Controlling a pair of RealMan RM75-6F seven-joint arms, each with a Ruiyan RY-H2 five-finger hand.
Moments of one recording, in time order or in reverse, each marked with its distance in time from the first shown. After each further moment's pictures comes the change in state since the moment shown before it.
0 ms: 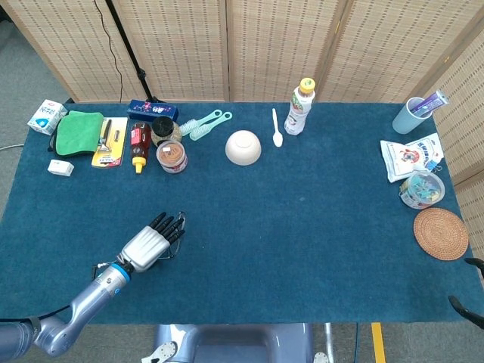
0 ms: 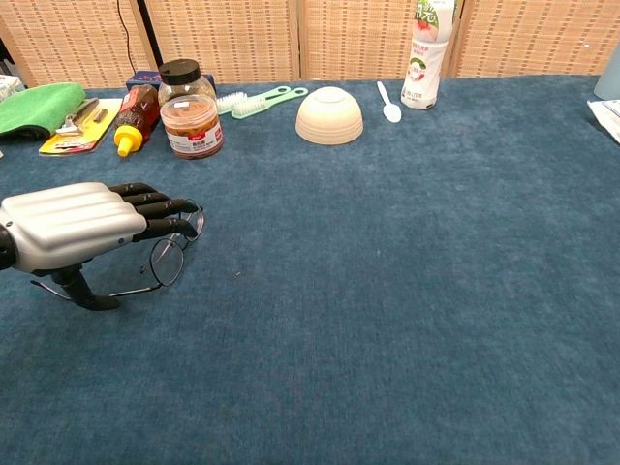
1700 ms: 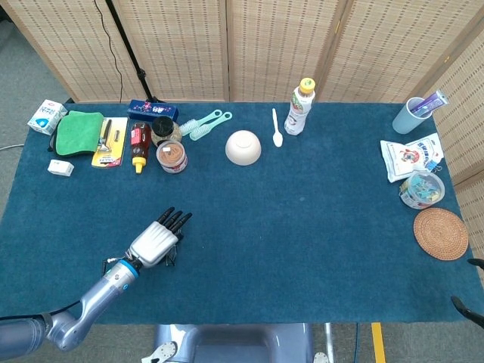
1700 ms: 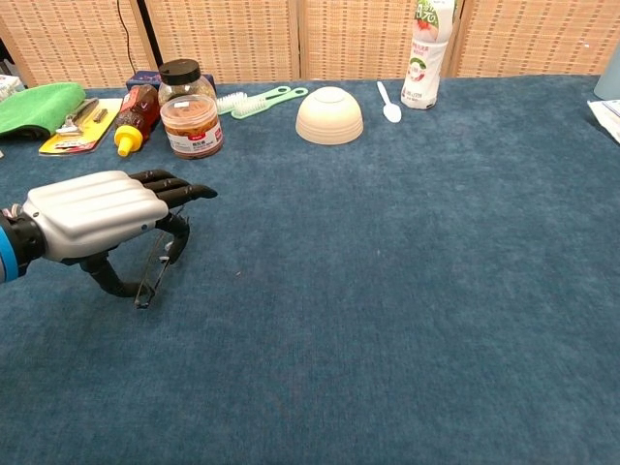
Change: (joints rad) left arm -0.001 -0.065 -0.035 0.062 0.044 0.034 -0.050; right arm -0.003 0.009 0.004 -0.015 0.024 -0.012 -0.013
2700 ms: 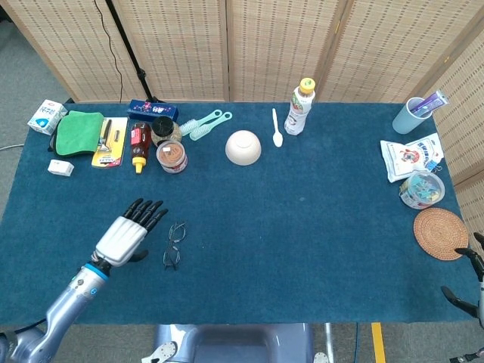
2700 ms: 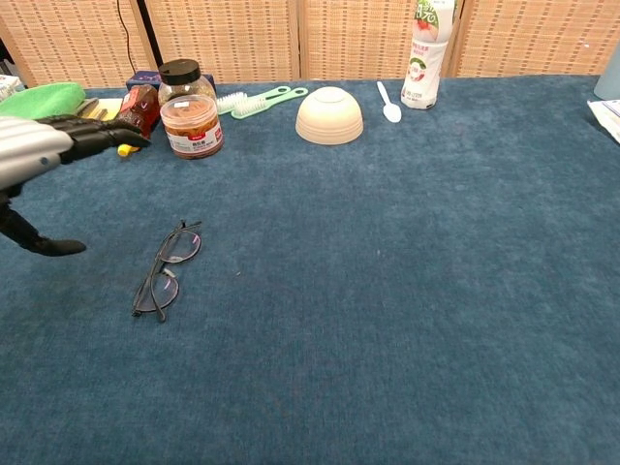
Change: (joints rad) left arm 0.120 0.201 0.007 -0.187 0.029 0.189 -0.167; right arm 0.055 -0.004 0.021 0.004 -0.026 -0.041 -0.002
